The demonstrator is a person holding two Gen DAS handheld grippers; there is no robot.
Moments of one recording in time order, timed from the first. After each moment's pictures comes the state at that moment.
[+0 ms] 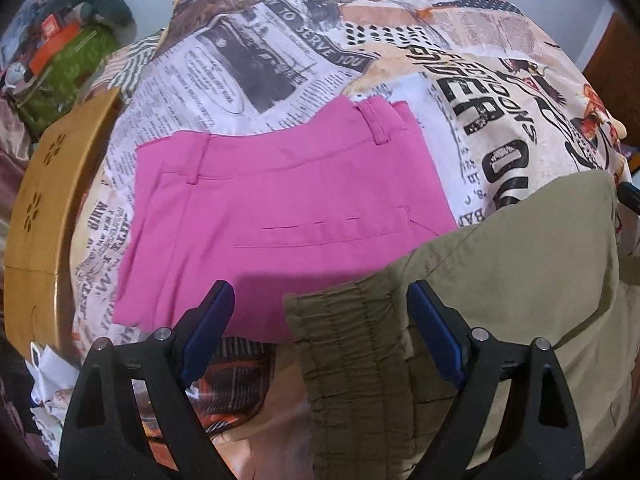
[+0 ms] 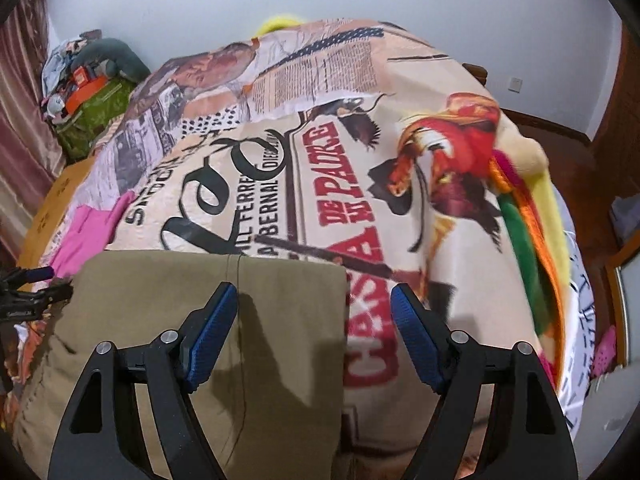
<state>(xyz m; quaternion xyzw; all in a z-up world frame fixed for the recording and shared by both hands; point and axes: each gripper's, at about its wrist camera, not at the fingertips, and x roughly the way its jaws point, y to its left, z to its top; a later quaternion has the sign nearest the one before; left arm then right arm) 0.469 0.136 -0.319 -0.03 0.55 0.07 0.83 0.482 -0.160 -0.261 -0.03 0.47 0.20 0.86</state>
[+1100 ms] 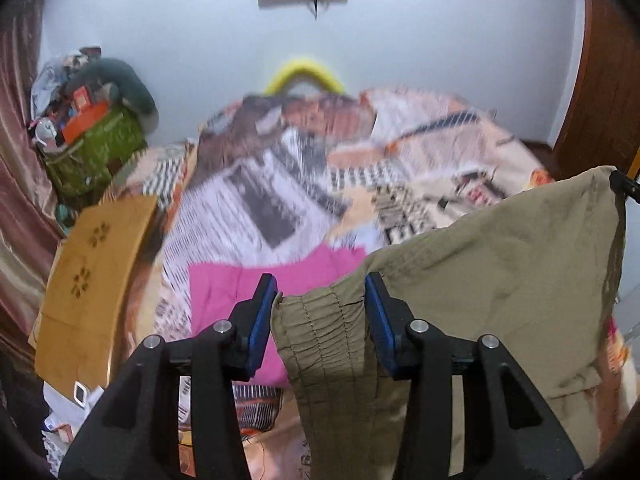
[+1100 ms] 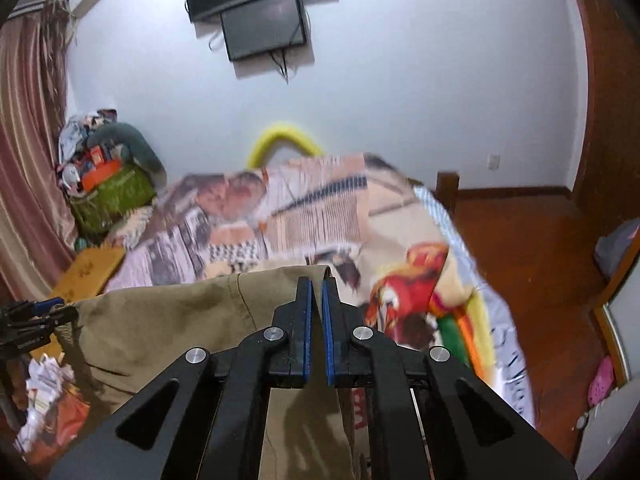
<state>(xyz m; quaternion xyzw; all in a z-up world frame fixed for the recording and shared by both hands) 0.439 0.102 -0.169 0.00 0.39 0.08 0.92 0.455 -0.187 -0.119 0.02 0.32 0.20 0.93</state>
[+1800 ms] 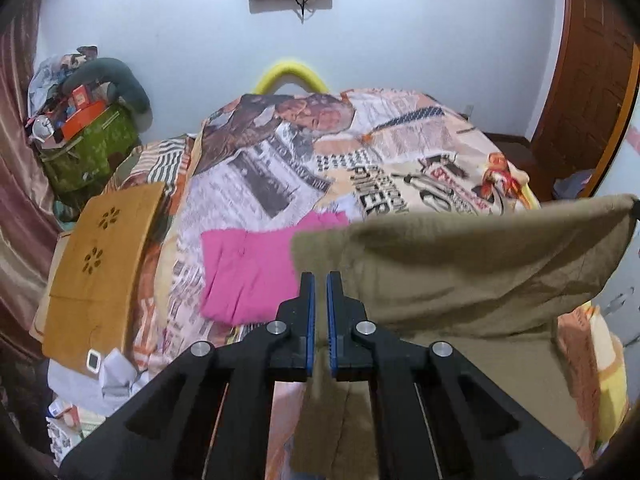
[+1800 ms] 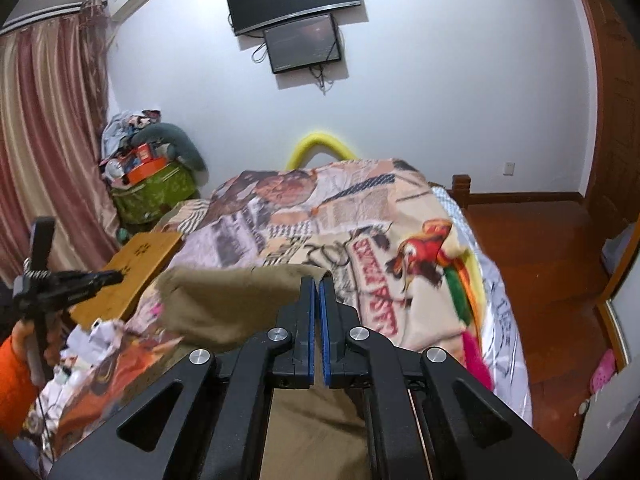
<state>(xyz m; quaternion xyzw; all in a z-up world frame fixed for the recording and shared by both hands) 0.337 0.097 -0.144 -0.01 0.41 0.05 0.91 0.318 -0.202 -0.093 0.03 0.31 0.25 0.92</state>
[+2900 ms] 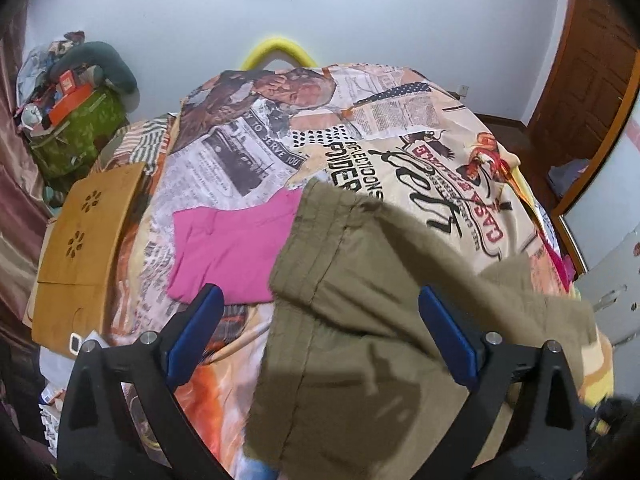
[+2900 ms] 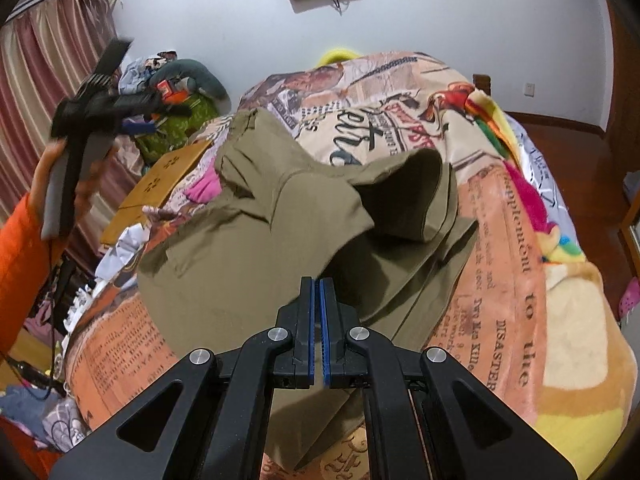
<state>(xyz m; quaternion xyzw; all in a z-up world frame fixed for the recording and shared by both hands) 0.372 0.053 -0.155 -0.03 0.45 0.04 0.89 0.206 -0.203 -0.205 0.04 0.42 0.28 0.86</state>
